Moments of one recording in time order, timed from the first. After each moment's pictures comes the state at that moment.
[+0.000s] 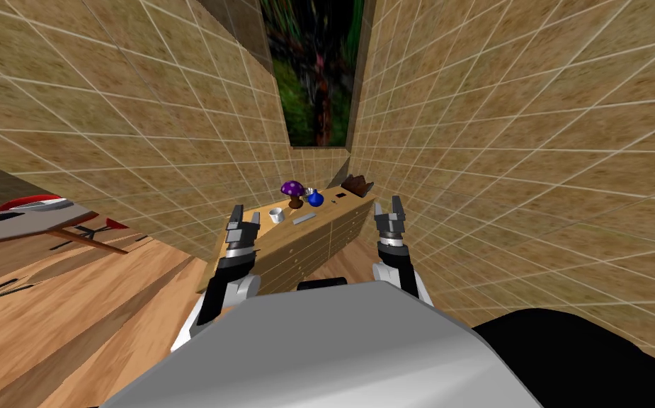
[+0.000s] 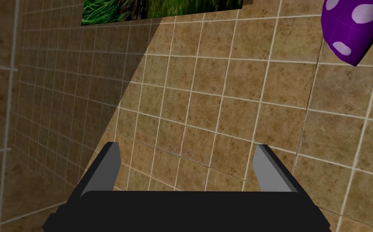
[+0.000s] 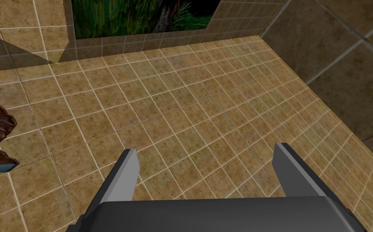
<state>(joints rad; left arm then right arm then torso) 0.48 0.15 0.03 -2.23 0.13 -0.42 -0.06 0.55 0.01 0.01 -2.37 0.09 -0.45 -0.11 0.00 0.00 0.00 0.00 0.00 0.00</state>
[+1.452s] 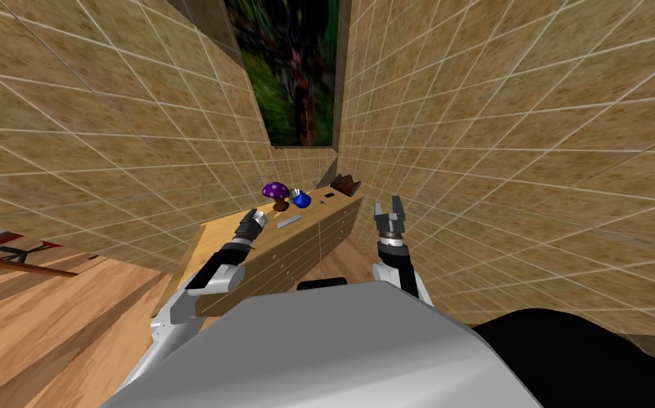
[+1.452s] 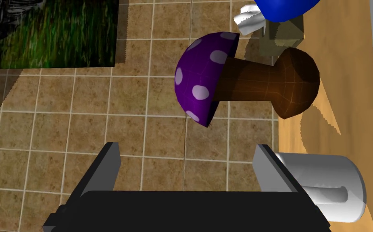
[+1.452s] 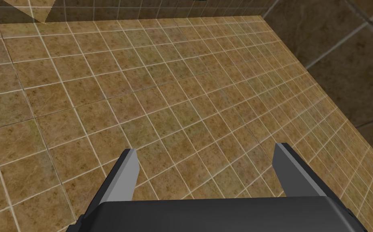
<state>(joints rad) 0.36 0.46 0.10 -2.08 0.33 0.02 0.09 0.55 0.01 0.01 -2.37 0.09 -0.45 -0.11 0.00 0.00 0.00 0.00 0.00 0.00</state>
